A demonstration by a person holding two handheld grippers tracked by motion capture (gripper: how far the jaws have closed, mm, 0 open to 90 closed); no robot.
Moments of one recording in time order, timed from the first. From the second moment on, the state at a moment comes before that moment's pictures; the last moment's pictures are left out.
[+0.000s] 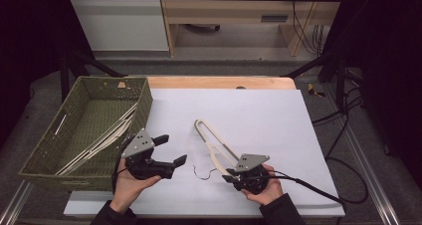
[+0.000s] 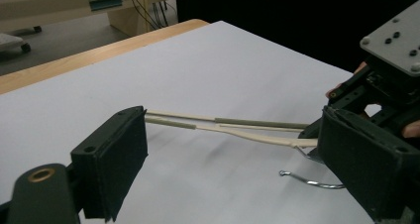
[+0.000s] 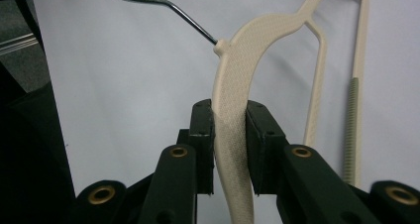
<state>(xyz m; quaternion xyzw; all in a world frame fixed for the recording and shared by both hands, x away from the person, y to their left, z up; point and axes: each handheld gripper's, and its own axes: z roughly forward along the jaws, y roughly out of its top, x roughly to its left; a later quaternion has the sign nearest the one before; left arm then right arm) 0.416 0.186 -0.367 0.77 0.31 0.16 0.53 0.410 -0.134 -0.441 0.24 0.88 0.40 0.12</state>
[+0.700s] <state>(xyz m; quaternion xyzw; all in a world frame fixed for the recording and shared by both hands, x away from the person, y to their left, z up) 0.422 0.192 -0.374 0.78 0.31 0.17 0.52 0.412 -0.152 -0.424 0.26 0.86 0.41 0.14</state>
